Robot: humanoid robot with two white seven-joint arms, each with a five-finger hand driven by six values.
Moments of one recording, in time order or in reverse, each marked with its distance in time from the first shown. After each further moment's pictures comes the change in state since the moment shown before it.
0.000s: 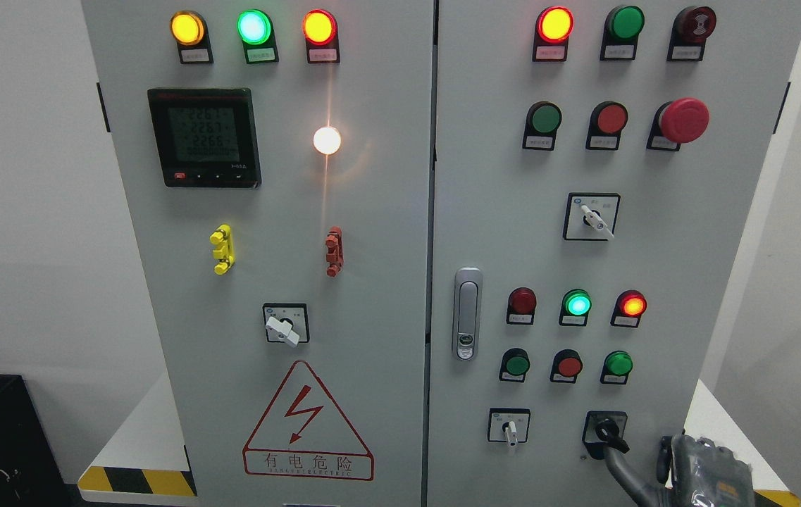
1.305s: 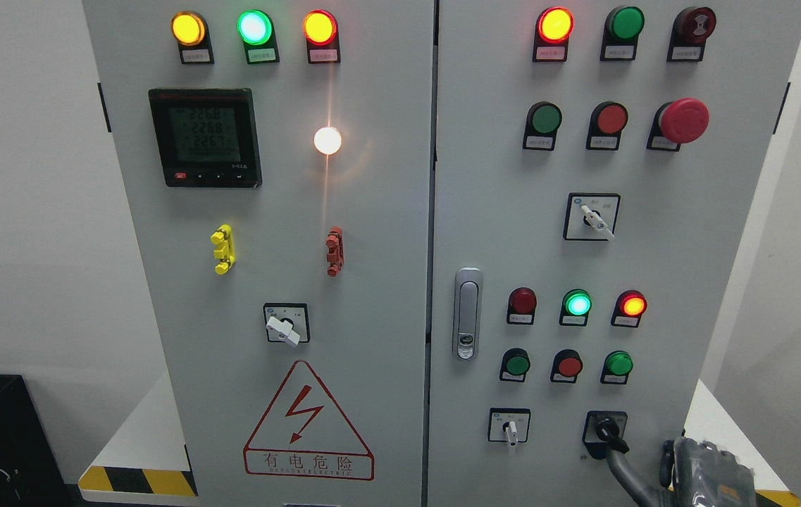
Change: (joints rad) left arm 0.000 0.000 0.000 0.000 0.000 0.000 0.000; right arm -0.009 0.010 -0.017 0.010 0.007 0.022 0.015
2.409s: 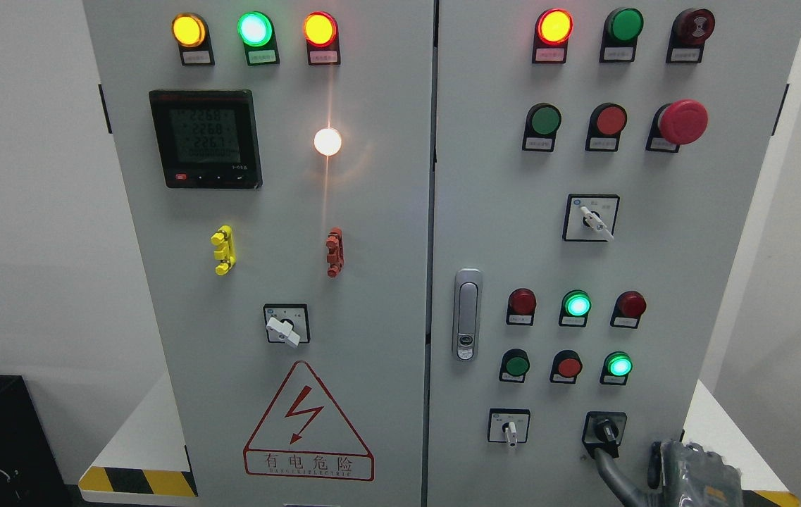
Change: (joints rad) left arm 0.000 0.000 0.000 0.000 0.000 0.000 0.000; right arm 0.015 0.006 0.026 0.003 0.035 0.002 -0.009
